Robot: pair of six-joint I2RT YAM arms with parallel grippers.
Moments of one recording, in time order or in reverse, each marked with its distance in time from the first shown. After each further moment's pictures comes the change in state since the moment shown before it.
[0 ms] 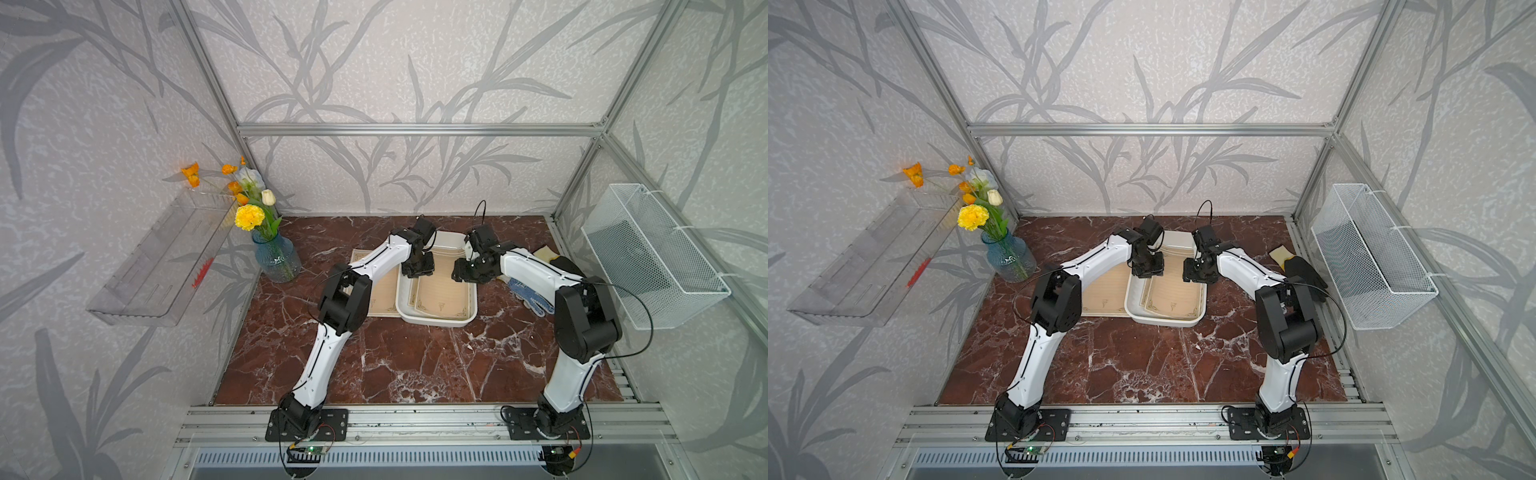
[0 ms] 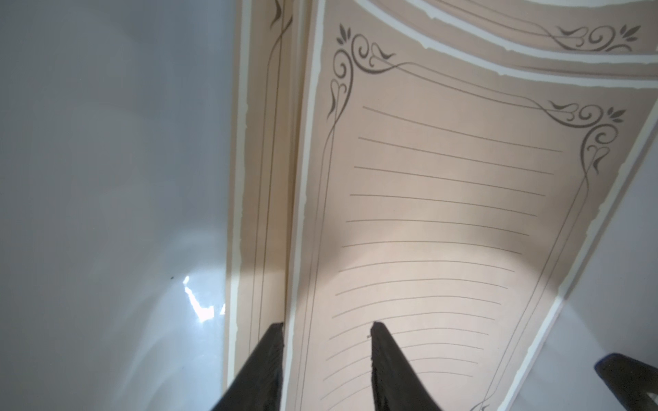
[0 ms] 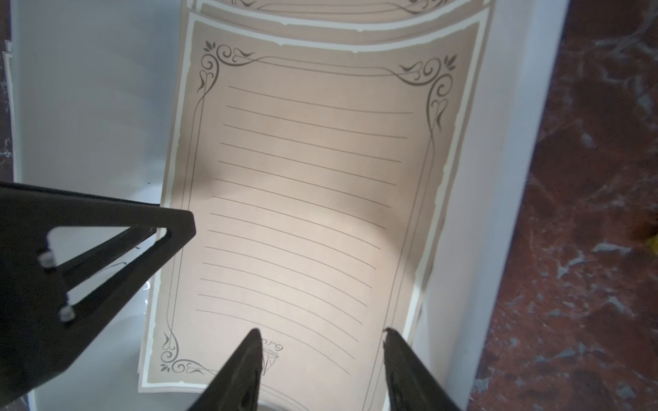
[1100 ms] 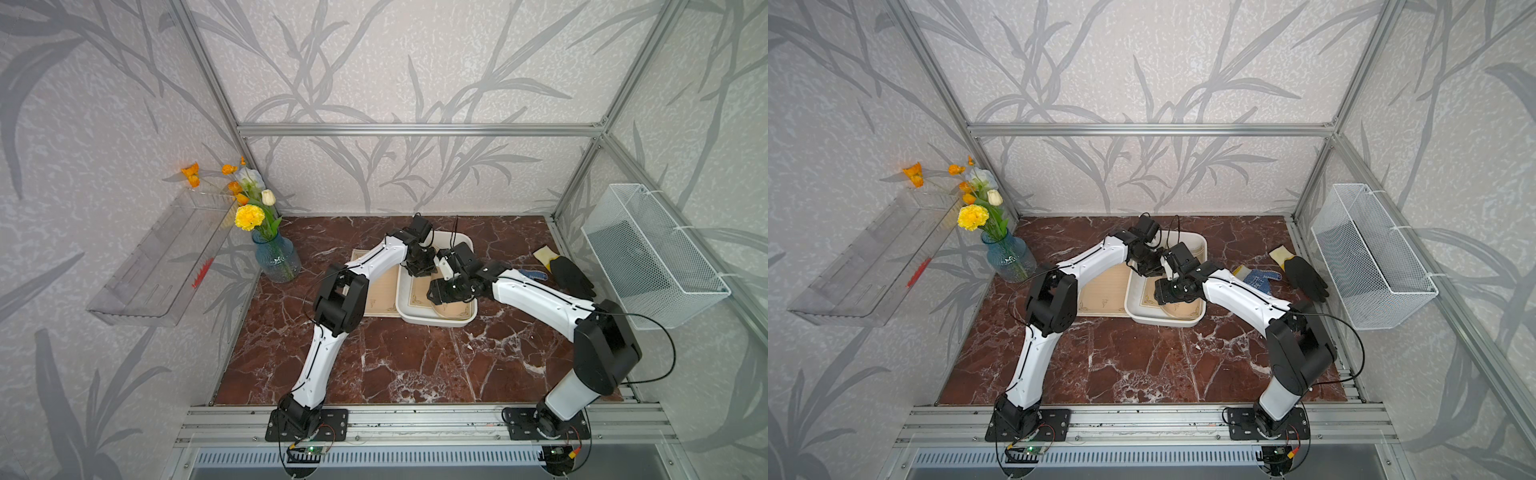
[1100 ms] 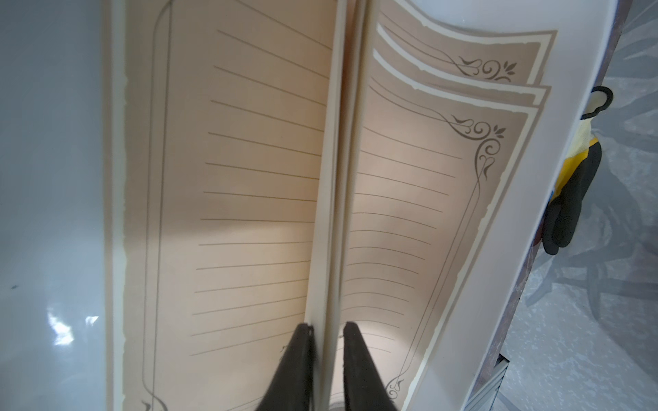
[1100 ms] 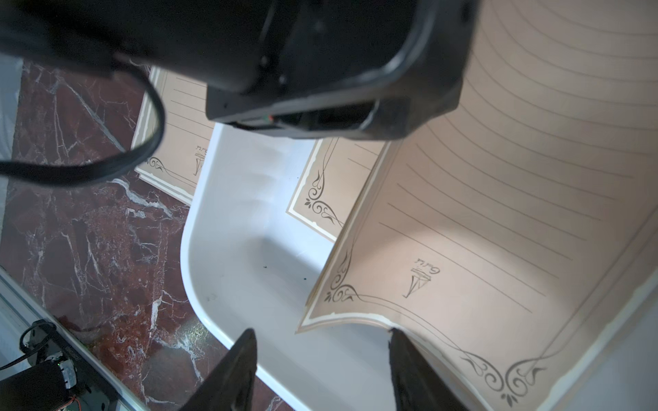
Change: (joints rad) left arm 0.016 -0.034 -0.076 0.166 0.208 -0.140; right arm 0.269 -0.195 -0.139 0.039 -0.004 0.024
